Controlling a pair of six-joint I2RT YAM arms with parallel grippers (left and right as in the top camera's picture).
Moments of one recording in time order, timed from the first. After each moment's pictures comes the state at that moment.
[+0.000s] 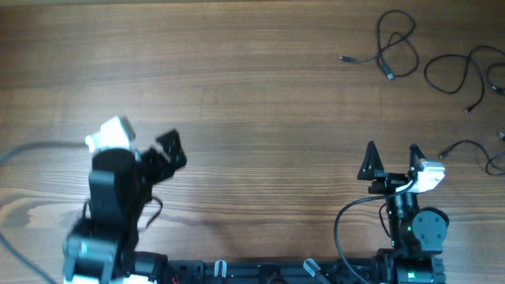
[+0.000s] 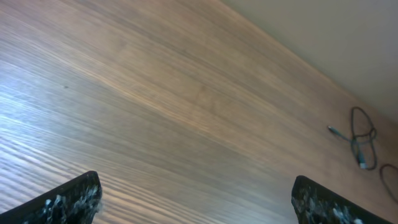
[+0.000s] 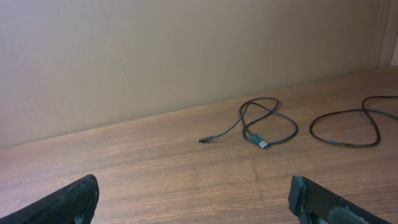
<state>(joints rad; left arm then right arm) -0.15 0.63 0.72 -0.72 -0.08 -0.60 -0.04 0.02 0.01 0.00 -0.04 0.23</state>
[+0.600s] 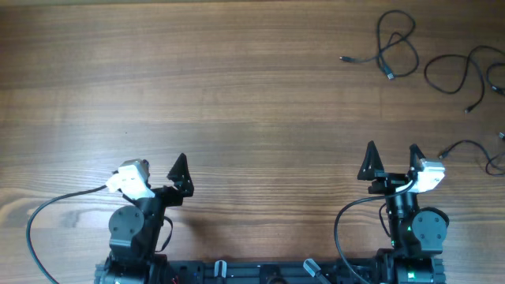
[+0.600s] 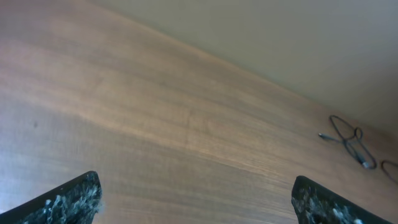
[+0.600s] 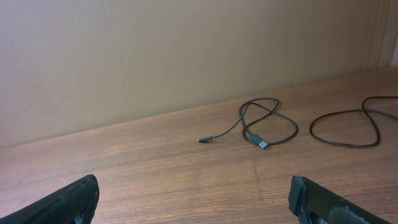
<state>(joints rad) -0.13 0.08 0.13 -0.30 -0.02 -0.42 -0.04 0.02 0.01 0.00 -0.04 0.23</state>
